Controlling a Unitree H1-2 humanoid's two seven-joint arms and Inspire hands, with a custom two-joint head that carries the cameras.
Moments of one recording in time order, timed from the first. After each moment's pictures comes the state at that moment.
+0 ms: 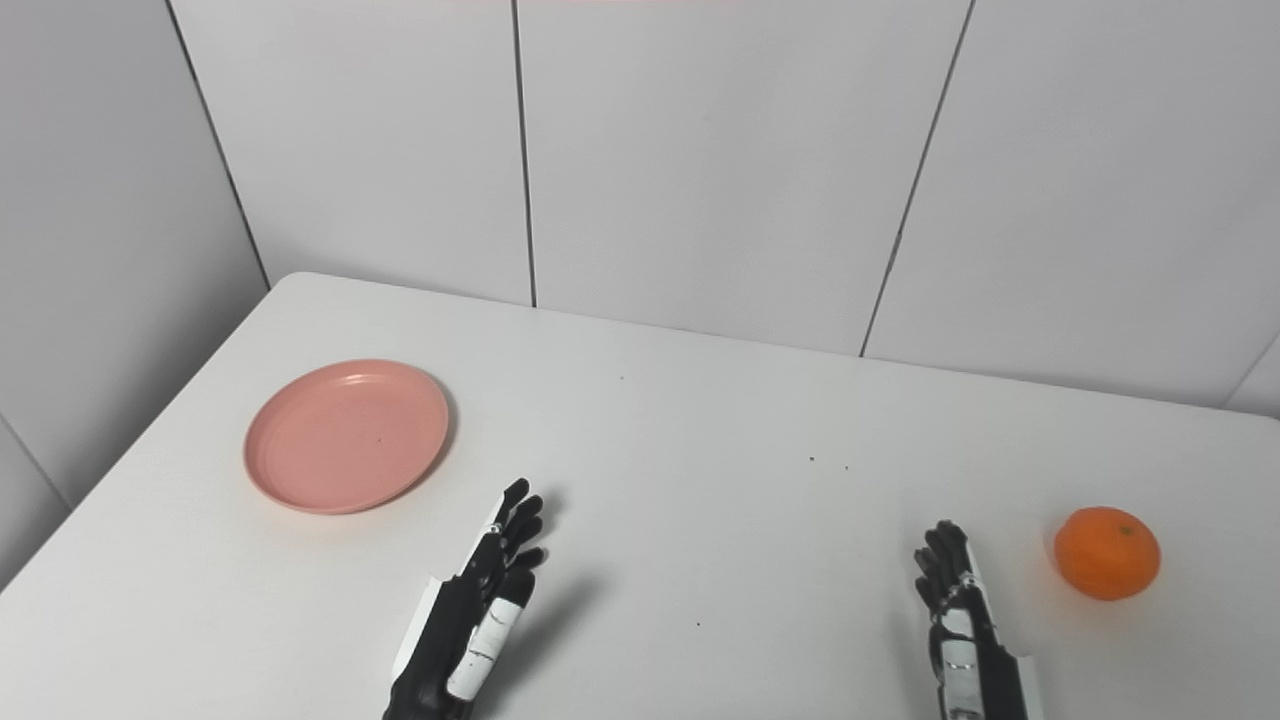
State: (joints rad) left arm 0.24 -0.12 -0.09 -0.19 0.23 -0.14 -0.01; right arm 0.10 -0.03 0.03 -0.11 0.06 -0.17 0.07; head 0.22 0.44
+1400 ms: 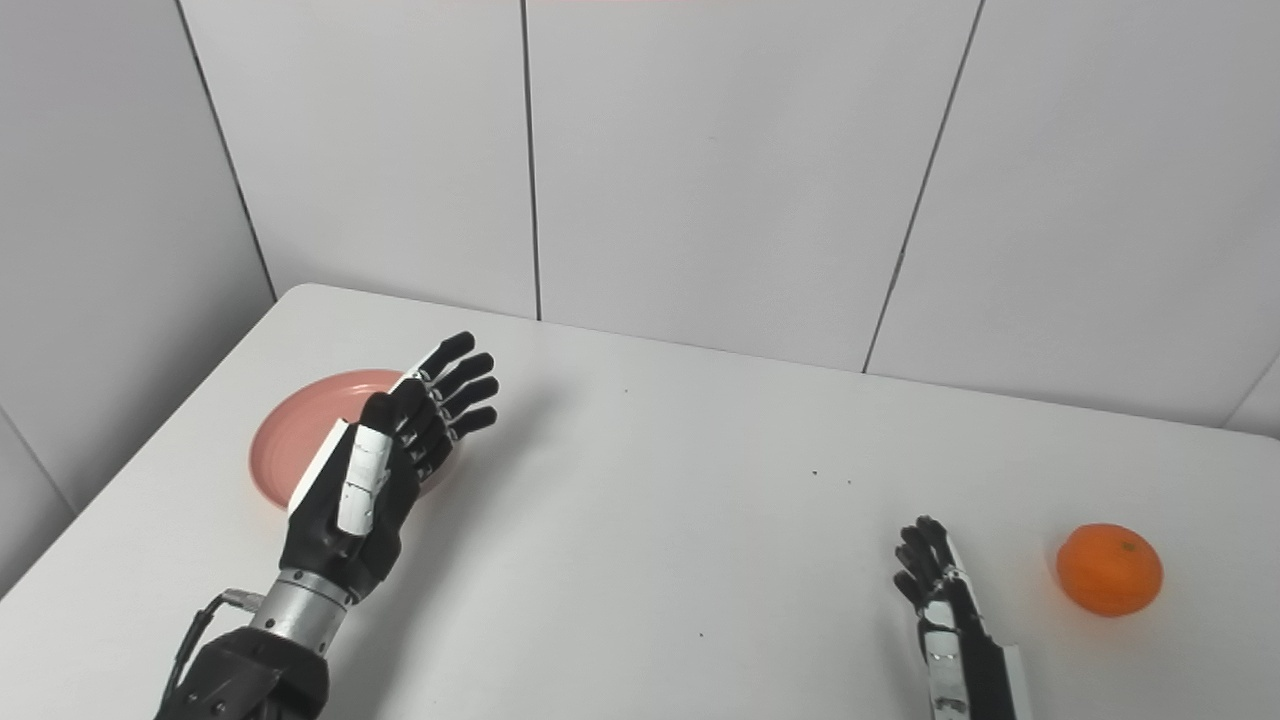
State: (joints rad) left arm -0.05 0.06 0.12 -0.51 -0.19 0.32 -0.14; right arm 0.07 -0.02 0.03 -0.07 0.03 -0.19 0.06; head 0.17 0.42
